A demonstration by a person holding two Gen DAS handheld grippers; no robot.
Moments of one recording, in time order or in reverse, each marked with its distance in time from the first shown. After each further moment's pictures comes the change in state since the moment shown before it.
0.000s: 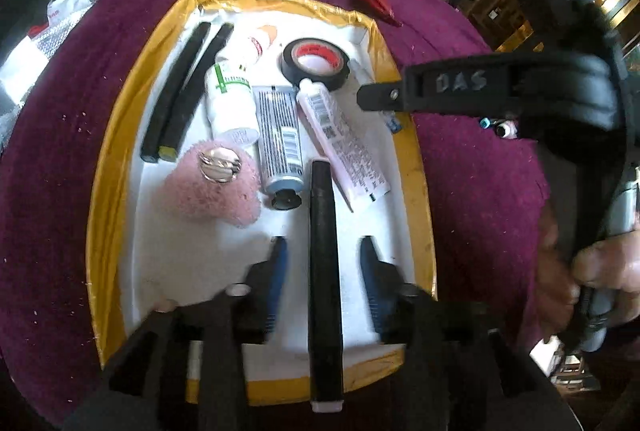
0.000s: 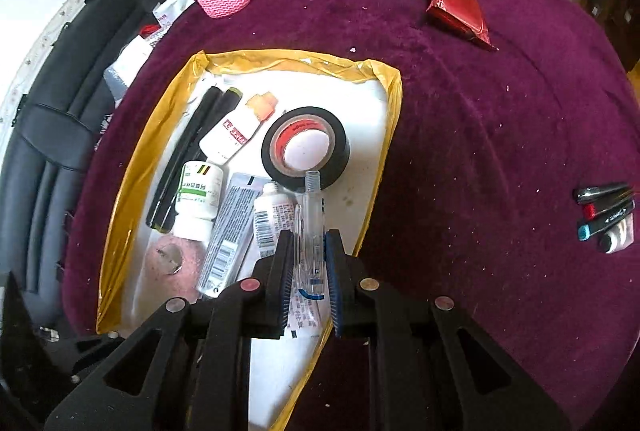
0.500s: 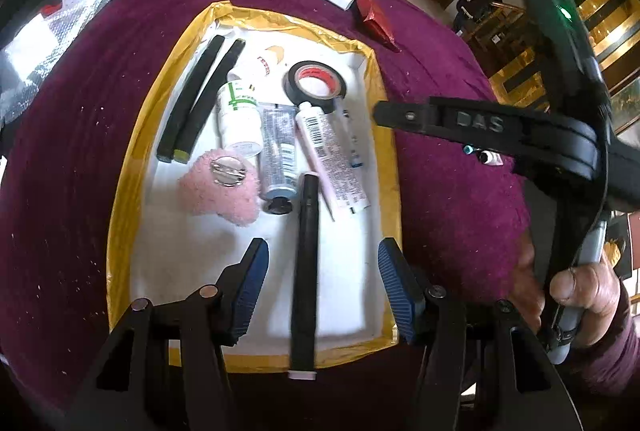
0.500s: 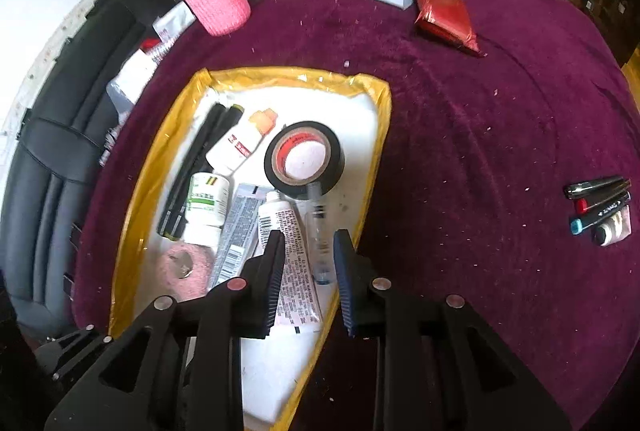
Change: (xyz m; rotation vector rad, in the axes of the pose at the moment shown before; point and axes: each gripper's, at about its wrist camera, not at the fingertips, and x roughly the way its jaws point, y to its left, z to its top) left arm -0.031 -0.004 0.004 -0.087 -0.029 -0.039; right arm -0.032 -0.012 -0.007 0.031 -0.072 0.021
